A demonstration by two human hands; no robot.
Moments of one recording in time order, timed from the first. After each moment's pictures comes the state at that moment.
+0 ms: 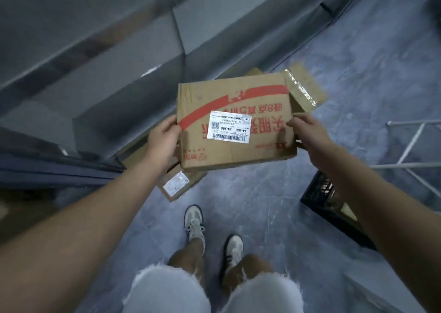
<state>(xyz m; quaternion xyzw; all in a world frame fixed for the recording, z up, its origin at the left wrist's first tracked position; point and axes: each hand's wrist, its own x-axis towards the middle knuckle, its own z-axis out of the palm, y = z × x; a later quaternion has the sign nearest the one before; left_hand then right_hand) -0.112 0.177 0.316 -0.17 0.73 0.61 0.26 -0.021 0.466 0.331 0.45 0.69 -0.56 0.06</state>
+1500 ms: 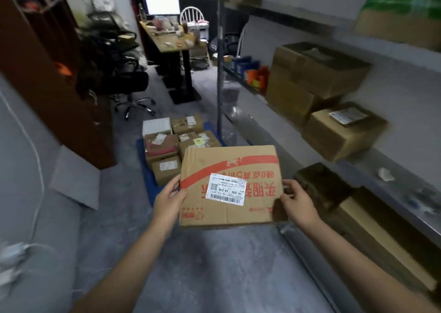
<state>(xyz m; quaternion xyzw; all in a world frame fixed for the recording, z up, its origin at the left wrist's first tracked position) 0.638 -0.467 0.531 -0.61 0.39 0.50 -0.48 0.335 -0.441 0.545 -0.48 0.72 -0.36 0.34</state>
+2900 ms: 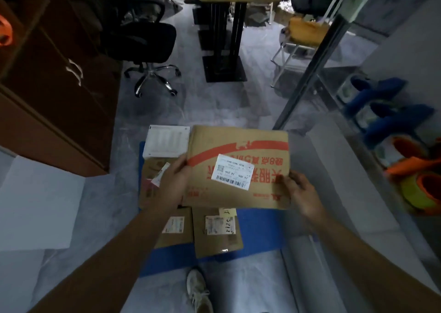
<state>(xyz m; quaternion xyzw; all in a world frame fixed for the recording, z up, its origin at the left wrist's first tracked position) 0.751 -1.238 0.420 -0.68 0.27 0.52 -0.45 0.463 -1.270 0.413 -0.46 0.68 -0.31 0.47</state>
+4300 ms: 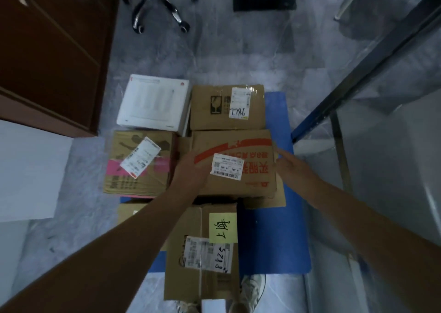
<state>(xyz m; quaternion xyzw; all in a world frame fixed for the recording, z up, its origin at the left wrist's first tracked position) 0.696 -1.406 0.136 -0.78 0.23 0.49 -0.31 0.470 -1.493 0.135 -0.52 0.57 -0.07 0.63</state>
